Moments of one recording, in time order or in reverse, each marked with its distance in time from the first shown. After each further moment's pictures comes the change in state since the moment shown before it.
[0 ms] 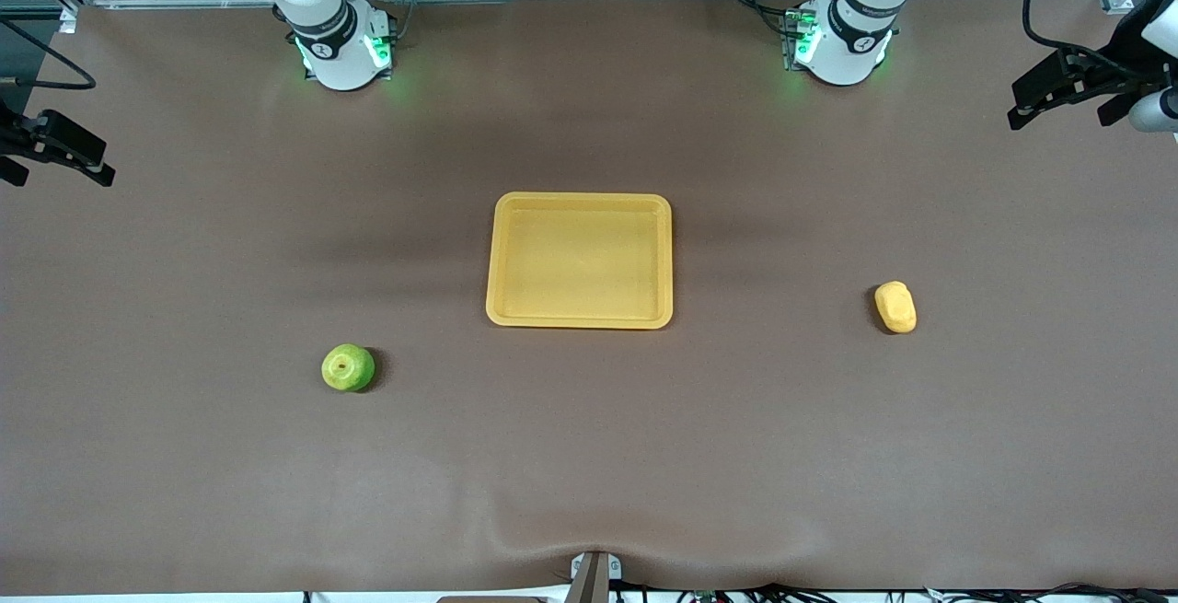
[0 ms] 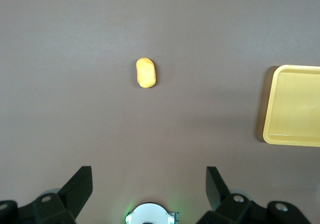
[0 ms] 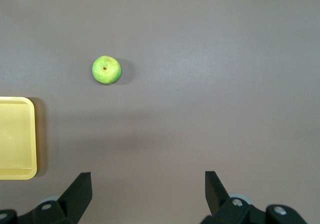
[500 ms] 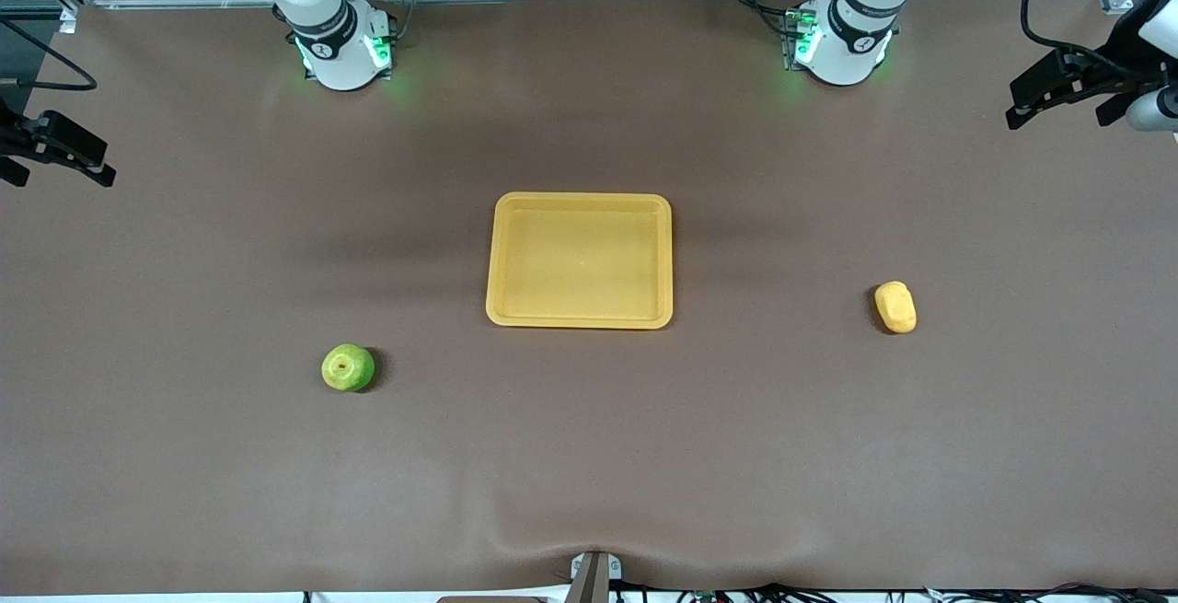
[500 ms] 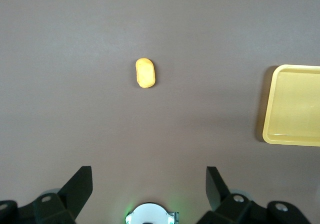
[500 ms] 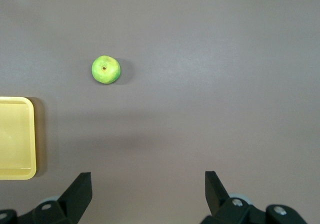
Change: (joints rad) left arm -0.001 0.000 0.000 0.000 0.000 0.000 0.000; right arm 0.000 0.000 0.000 -0.001 -0.002 0.001 0.000
